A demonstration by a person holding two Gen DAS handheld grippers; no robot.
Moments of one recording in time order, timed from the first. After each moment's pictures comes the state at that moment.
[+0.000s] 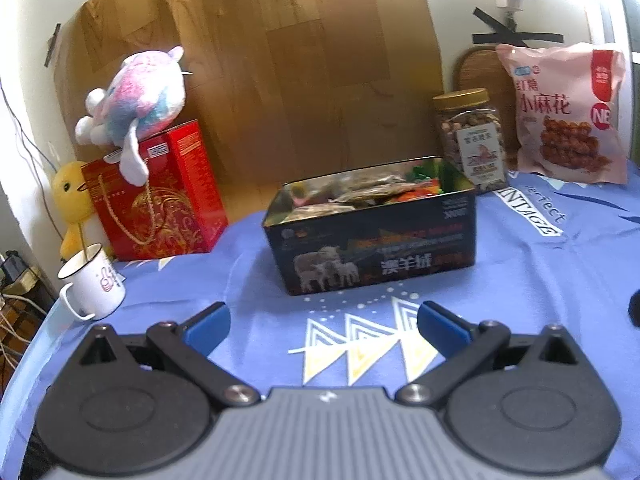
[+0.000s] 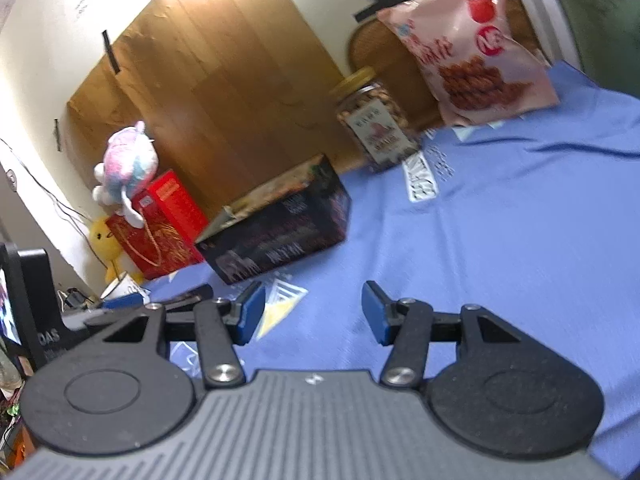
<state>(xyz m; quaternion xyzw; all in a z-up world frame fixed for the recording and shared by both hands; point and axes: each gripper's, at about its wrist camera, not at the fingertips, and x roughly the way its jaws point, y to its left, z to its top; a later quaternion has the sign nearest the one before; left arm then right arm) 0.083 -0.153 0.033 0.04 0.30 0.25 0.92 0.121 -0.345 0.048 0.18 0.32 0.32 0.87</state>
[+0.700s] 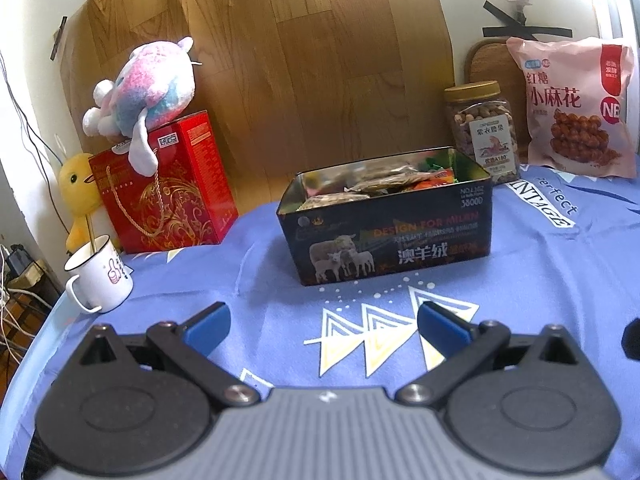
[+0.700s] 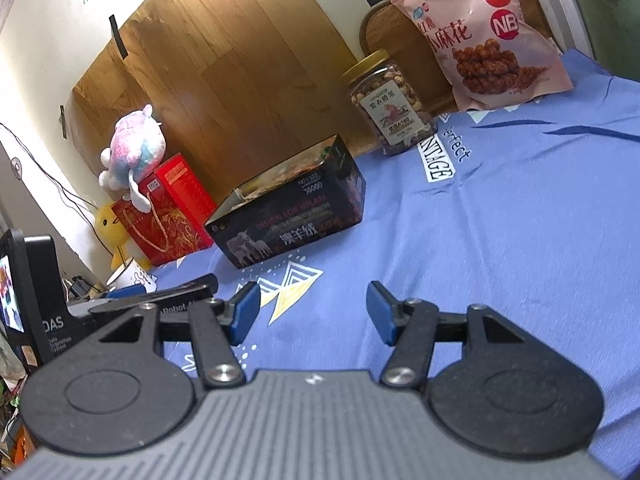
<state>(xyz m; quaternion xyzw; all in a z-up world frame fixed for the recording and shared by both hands) 0.079 -0.146 0.027 0.04 0.30 0.25 0.92 0.115 -0.332 0.037 0.17 0.34 0.33 0.87</state>
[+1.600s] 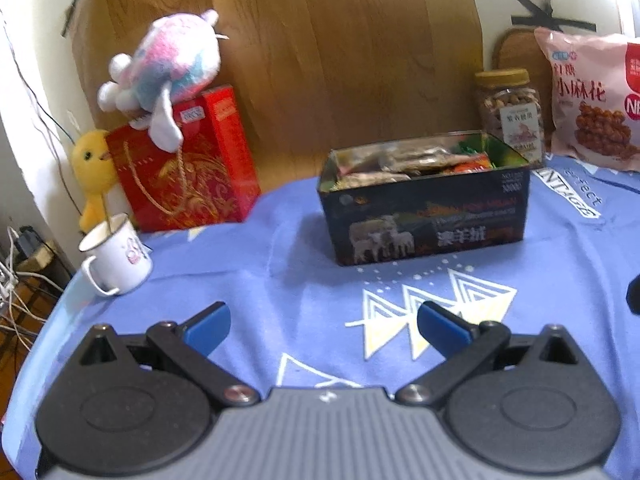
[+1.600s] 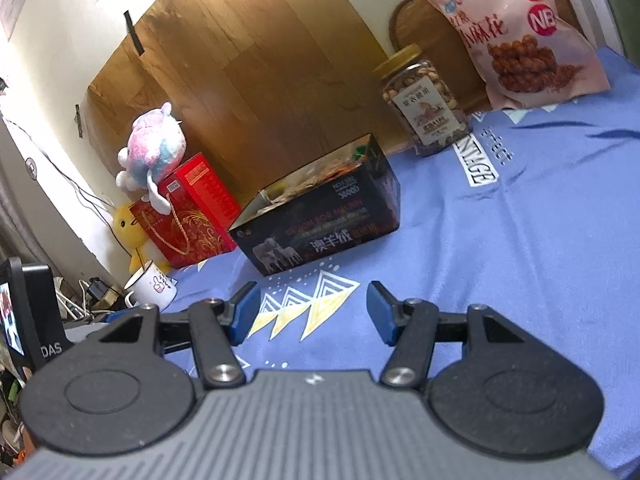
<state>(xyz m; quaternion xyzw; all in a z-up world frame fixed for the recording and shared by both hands) 0.074 -0.116 0.029 0.03 0.34 0.27 0.90 0.127 -0.310 0.038 0.19 0.34 0.35 0.85</state>
